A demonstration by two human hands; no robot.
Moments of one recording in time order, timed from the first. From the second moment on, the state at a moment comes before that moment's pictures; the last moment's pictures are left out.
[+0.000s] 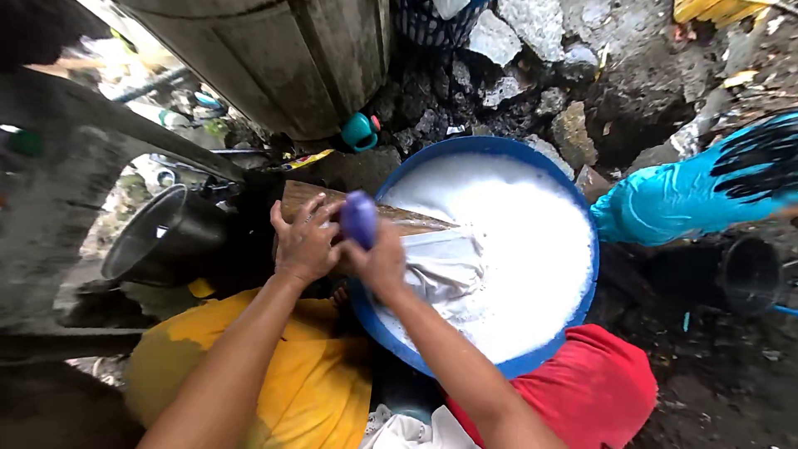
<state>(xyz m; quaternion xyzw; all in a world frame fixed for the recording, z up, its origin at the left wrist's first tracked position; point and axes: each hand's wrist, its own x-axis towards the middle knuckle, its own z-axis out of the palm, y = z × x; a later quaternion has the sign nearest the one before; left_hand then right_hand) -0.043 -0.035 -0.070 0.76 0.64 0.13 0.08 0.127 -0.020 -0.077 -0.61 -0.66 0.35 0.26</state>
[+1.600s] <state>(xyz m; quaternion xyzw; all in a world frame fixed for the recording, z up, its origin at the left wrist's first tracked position) -0.042 -0.031 -0.073 0.76 0.64 0.13 0.08 0.252 -0.038 -0.065 -0.47 -0.57 0.66 0.10</state>
